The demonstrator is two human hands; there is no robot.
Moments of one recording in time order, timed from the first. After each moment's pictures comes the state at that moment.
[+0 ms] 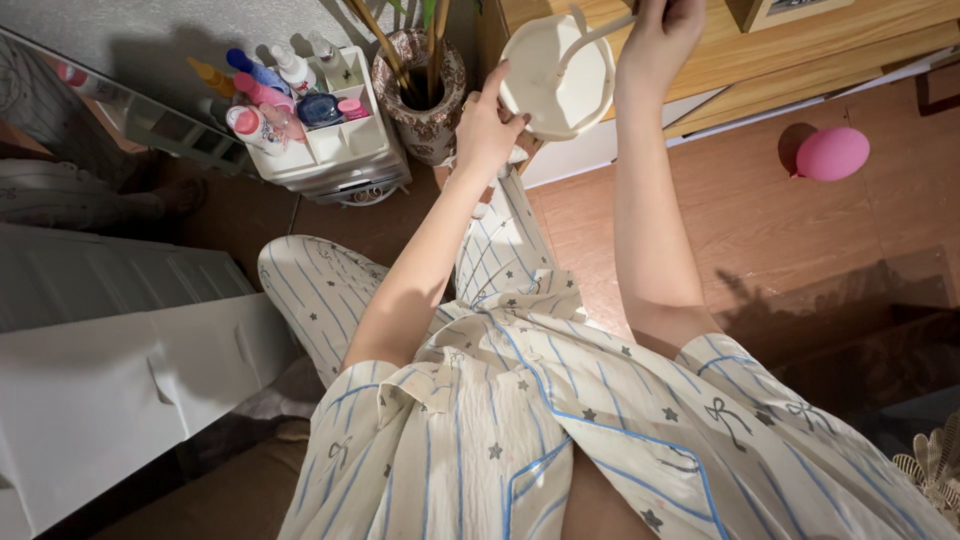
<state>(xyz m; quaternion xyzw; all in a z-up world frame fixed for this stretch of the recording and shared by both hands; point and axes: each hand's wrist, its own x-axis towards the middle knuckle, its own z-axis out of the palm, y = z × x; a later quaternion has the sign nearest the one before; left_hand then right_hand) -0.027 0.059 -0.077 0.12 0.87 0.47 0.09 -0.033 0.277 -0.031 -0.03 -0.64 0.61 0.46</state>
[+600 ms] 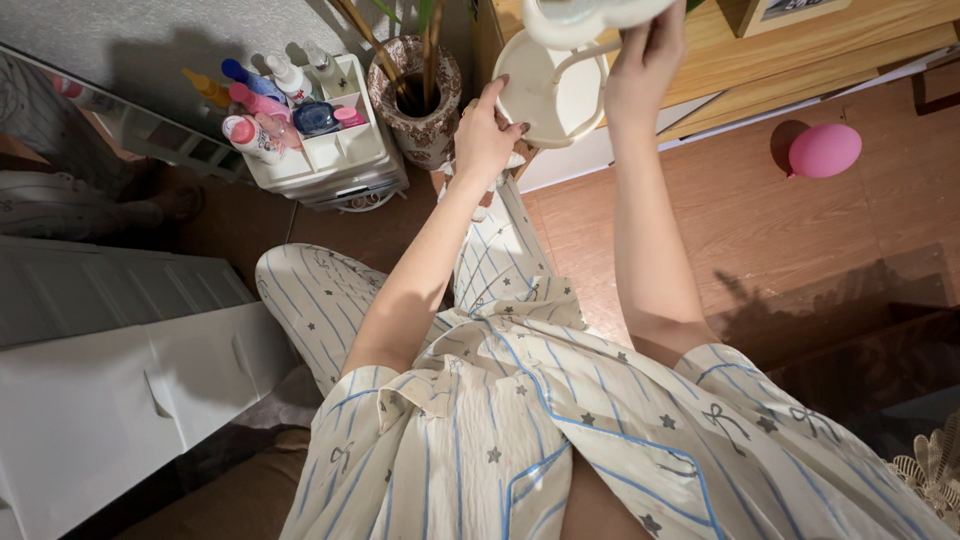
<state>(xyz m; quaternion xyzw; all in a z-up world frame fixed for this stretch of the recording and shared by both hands) -0.028 0.064 -0.072 0.09 0.87 0.46 0.10 -0.007 0.258 -0.014 0.01 -0.71 0.56 0.43</state>
